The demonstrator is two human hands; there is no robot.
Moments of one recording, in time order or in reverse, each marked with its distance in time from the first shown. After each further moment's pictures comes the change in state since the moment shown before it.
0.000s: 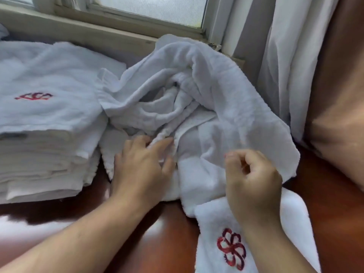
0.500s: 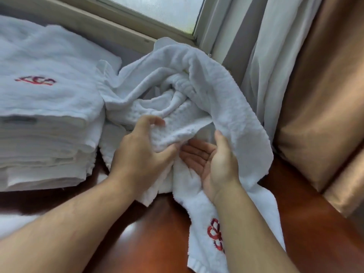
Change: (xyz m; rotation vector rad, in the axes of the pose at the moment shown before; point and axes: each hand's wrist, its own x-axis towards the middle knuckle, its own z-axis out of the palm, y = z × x) left_hand 0.003 -0.011 -0.013 -0.661 0.108 0.079; right_hand 0.024 -0.034 0.035 0.788 -0.325 0.796
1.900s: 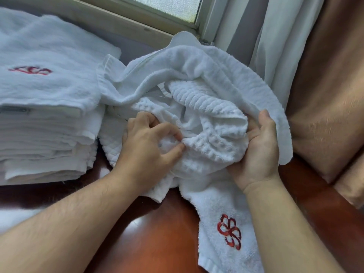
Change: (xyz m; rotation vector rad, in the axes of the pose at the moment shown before) left_hand -0.005 0.001 0.001 0.162 -0.161 0.085; right_hand -0.007 -0.025 -0.029 0.199 -0.147 -0.301
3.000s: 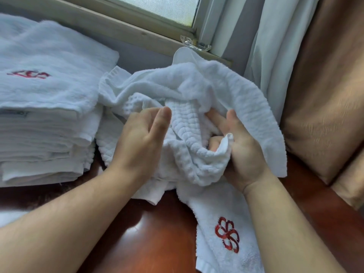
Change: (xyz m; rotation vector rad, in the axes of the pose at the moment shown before) left_hand 0.012 0.010 -0.004 -0.272 0.095 -0.036; right_hand 0.004 0.000 -0.002 -0.278 -0.284 0.111
